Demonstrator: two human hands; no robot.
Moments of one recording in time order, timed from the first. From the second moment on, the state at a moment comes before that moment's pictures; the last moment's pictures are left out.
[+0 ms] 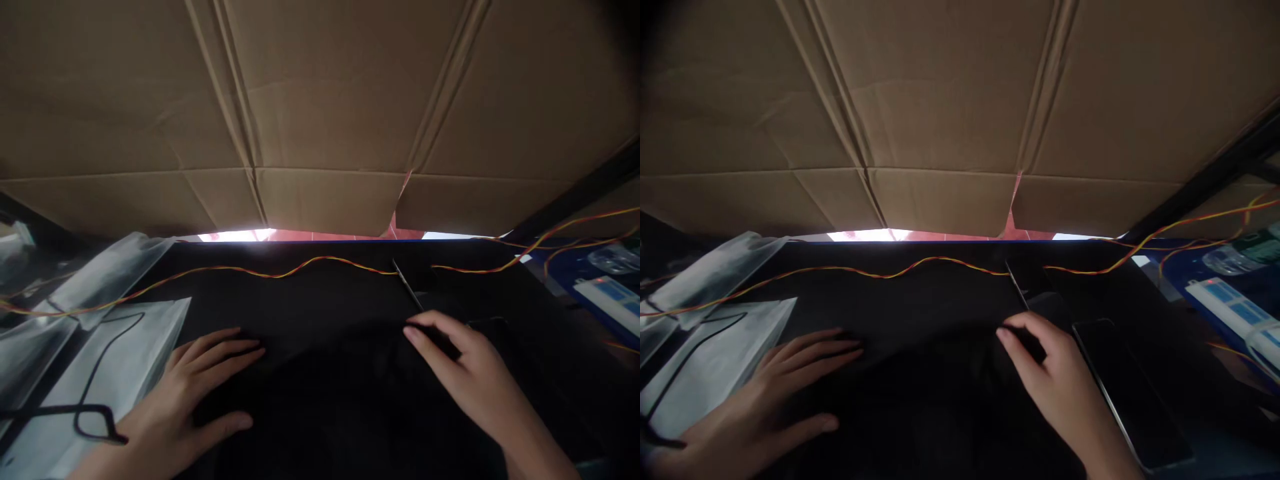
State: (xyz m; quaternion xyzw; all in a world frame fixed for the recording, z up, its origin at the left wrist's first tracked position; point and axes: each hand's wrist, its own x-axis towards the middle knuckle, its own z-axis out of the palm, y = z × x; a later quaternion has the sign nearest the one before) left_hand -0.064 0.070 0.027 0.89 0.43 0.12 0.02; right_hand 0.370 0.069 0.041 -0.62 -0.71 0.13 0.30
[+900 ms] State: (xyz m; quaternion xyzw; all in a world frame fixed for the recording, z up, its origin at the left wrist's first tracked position) left_hand 0.012 0.037 0.031 0.92 0.38 0.10 -0.07; right_hand 0.314 0.033 0.041 -0.49 -0.84 0.09 0.21
